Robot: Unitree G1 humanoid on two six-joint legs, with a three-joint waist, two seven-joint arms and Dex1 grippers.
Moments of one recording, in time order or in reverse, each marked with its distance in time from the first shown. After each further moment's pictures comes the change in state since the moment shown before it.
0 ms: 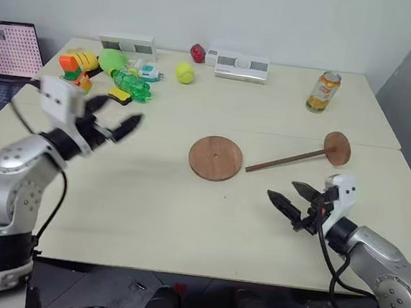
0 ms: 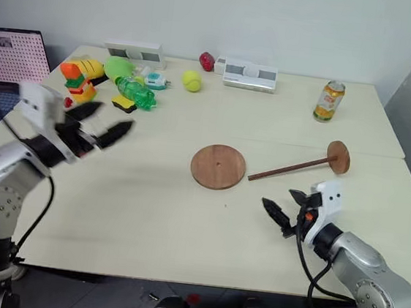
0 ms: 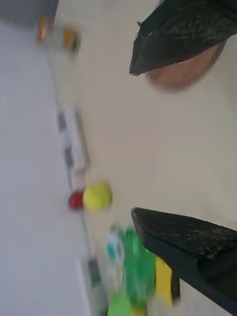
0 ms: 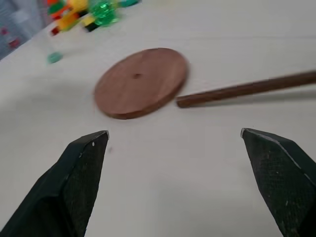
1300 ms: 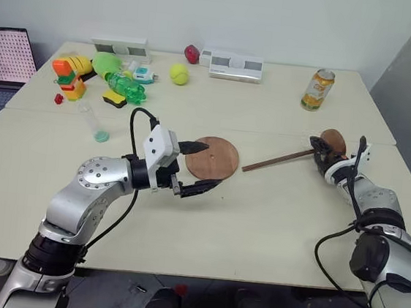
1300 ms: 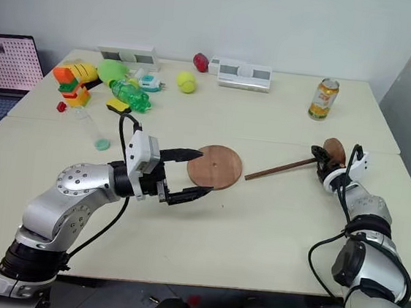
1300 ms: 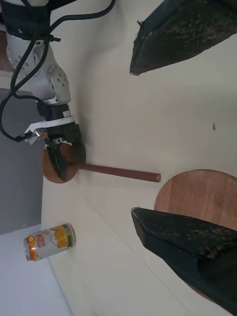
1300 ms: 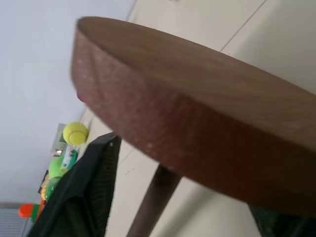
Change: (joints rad) left arm -0.065 -0.109 -0.307 -0.022 0.102 -0.127 -0.272; right arm -0.852 -0.047 -0.319 1.592 -0.084 -0.297 0.195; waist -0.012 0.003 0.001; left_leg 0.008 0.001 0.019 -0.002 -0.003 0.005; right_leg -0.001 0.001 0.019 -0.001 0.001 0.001
